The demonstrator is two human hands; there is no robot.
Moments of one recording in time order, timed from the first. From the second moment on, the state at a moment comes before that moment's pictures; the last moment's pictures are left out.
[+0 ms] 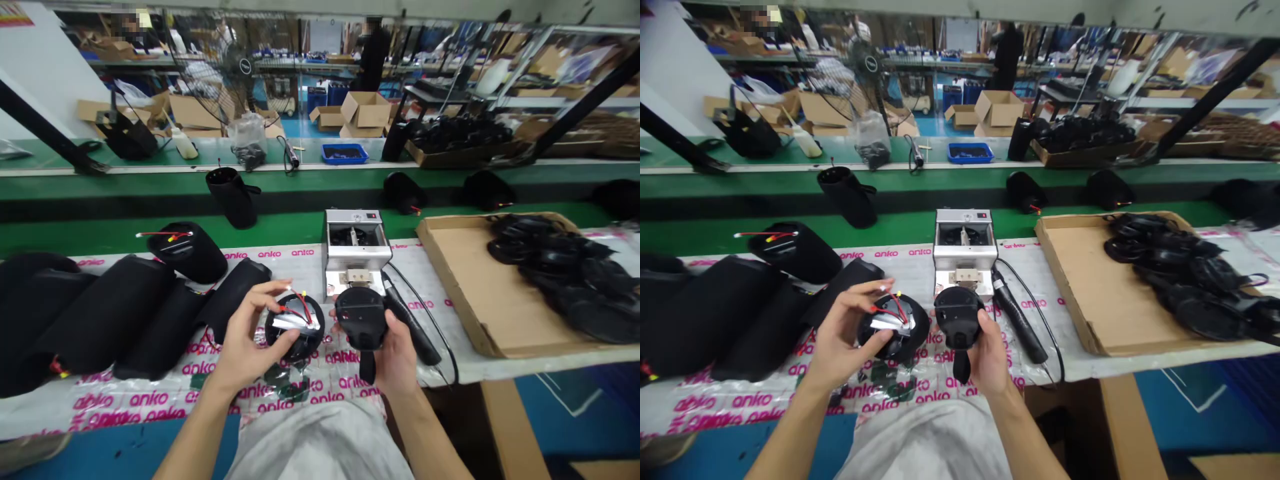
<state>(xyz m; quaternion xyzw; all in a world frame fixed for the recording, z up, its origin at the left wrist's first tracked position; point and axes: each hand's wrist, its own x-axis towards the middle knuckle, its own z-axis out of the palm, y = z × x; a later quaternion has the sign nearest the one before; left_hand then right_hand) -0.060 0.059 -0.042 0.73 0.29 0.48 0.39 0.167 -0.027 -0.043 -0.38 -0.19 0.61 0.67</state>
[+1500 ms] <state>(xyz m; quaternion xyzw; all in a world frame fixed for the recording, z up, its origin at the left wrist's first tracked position) -0.014 0.047 0.006 0.82 0.30 0.46 0.16 0.179 -0.015 -0.023 -0.40 -0.53 0.43 0.61</state>
